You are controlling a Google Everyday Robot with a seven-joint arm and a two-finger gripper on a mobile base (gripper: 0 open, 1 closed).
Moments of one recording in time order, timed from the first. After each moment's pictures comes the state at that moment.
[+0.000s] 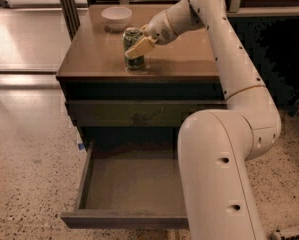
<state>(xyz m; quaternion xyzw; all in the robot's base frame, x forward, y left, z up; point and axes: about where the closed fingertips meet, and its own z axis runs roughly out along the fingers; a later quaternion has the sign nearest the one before) 0.776 0.032 0.870 -0.60 0.64 0.30 0.37</state>
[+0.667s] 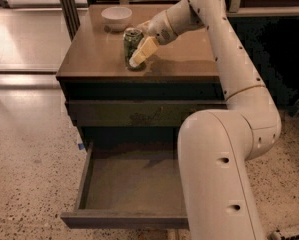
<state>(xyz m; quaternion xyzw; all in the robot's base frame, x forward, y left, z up) 0.776 0.032 0.870 -0.60 0.64 0.30 0.37</state>
